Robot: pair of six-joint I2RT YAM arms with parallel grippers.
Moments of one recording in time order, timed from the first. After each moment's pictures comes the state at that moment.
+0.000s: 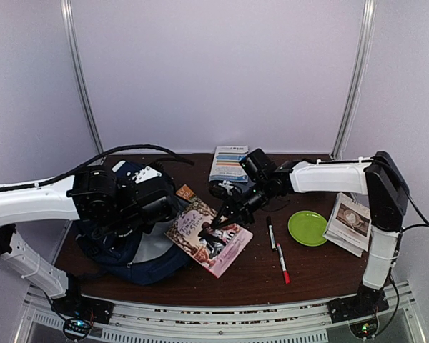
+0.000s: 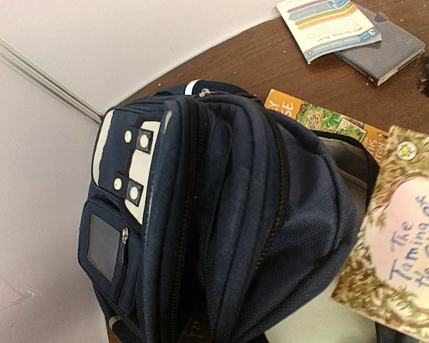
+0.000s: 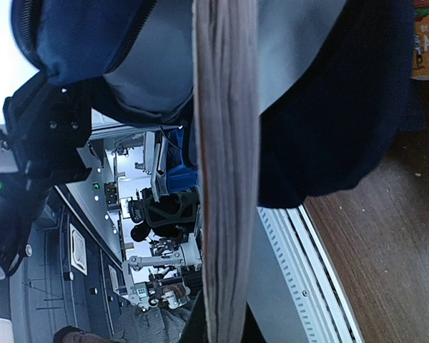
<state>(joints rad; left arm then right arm) -1.25 1.39 1.29 -1.16 -0.89 -0.70 0.75 1.88 1.36 -0.42 -1.19 0.64</state>
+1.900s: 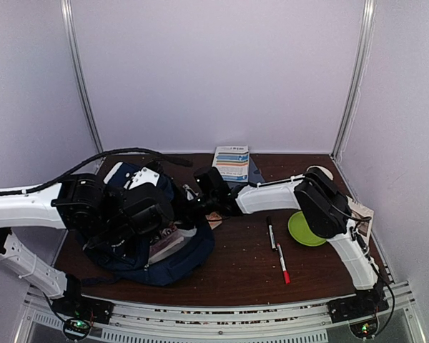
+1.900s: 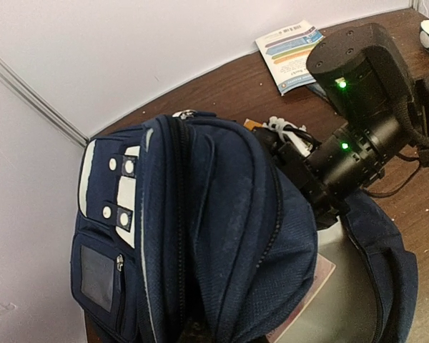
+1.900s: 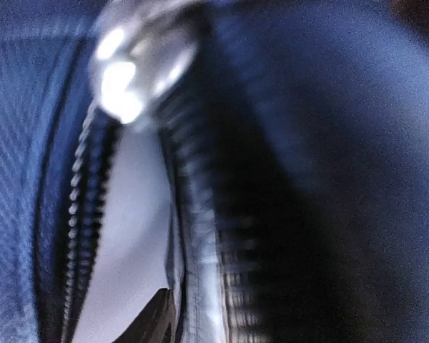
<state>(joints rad) -1.34 1.32 1.25 -1.07 -0.95 -0.69 0.91 2.40 1.78 0.13 -0.72 1.23</state>
